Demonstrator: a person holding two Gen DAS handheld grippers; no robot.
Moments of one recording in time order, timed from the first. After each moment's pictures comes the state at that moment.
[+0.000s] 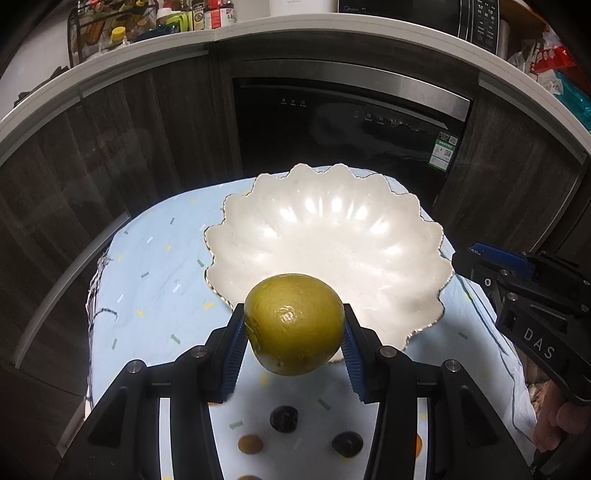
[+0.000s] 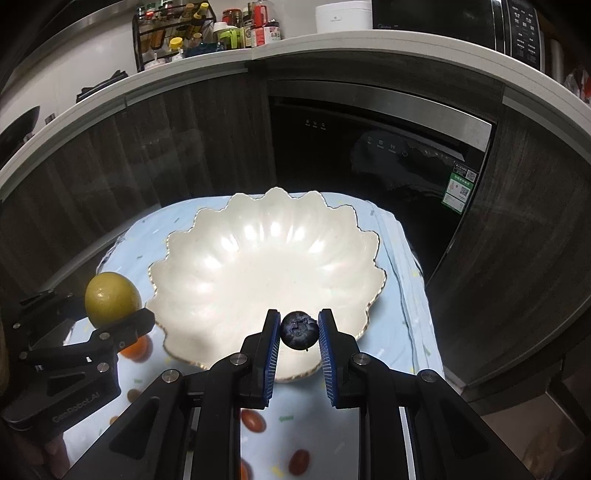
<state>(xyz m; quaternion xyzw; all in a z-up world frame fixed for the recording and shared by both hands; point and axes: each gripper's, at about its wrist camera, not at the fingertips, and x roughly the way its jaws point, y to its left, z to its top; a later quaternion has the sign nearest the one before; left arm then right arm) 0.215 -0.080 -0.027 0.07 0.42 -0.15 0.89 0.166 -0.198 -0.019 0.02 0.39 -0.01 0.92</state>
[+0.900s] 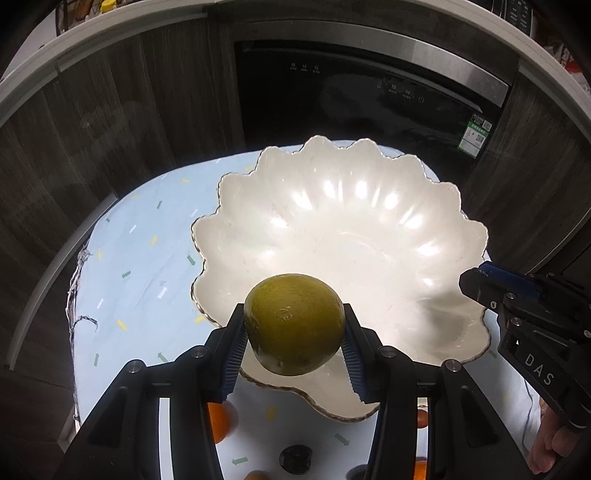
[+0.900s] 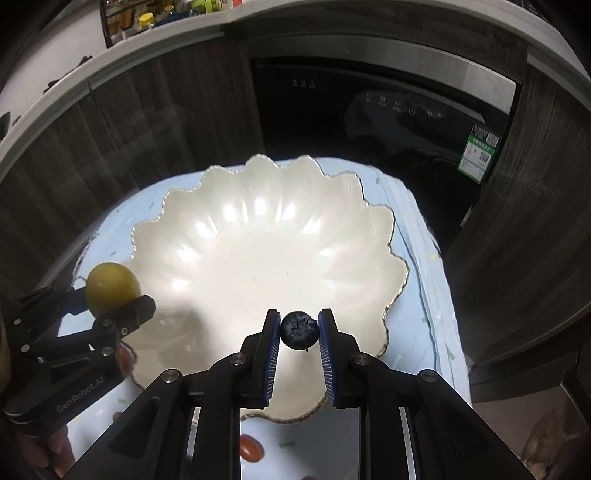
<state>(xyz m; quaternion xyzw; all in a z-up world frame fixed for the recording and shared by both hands) 0.274 -0.088 -0.063 0.07 0.48 -0.14 0.86 0.219 -0.205 -0.058 0.05 0.46 -0.02 0.89</state>
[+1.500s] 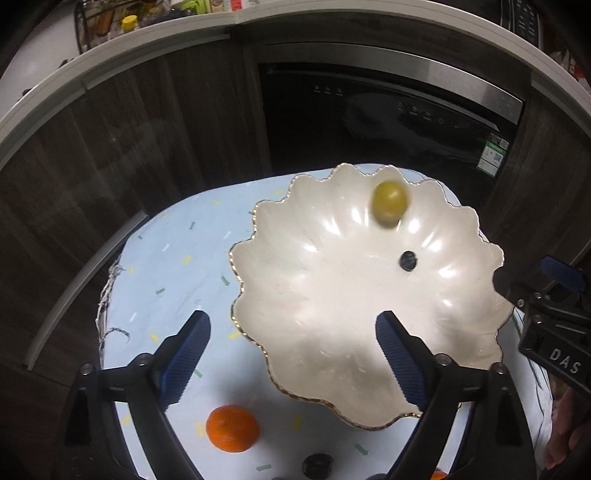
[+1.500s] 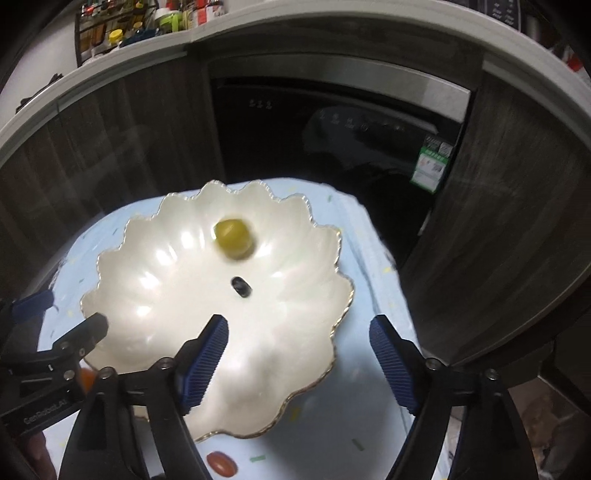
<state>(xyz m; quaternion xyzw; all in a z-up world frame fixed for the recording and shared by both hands) 0.273 -0.078 -0.043 0.08 0.44 -0.09 0.89 0.216 -0.222 -0.040 0.04 0.42 -0.10 0.90</state>
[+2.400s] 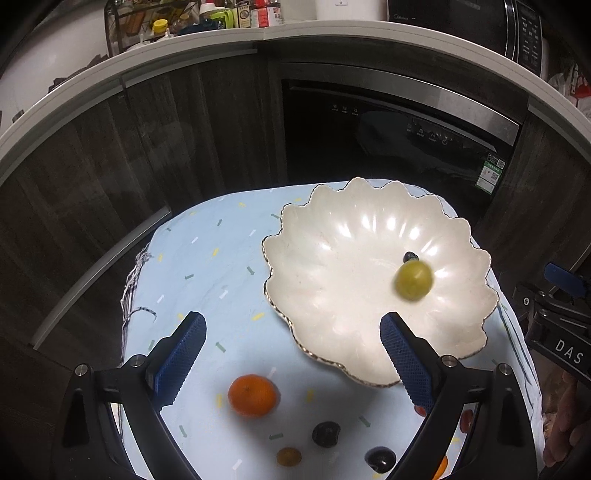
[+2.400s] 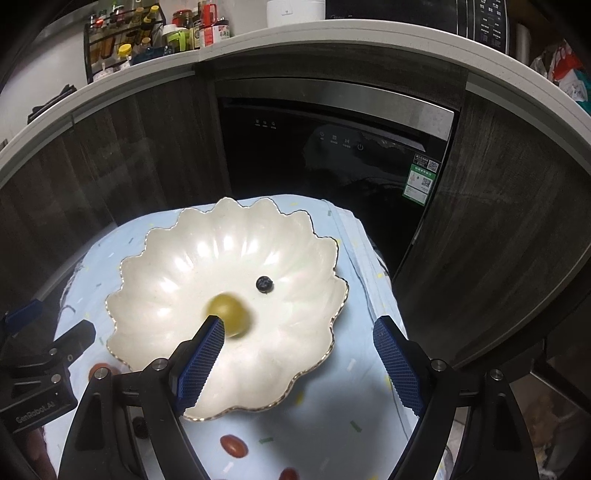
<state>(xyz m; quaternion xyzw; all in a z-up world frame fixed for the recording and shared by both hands) 0.234 -0.053 -0.018 0.05 0.42 -0.07 0.90 0.186 -0.209 -0.017 0.04 0.40 -0.10 0.91</state>
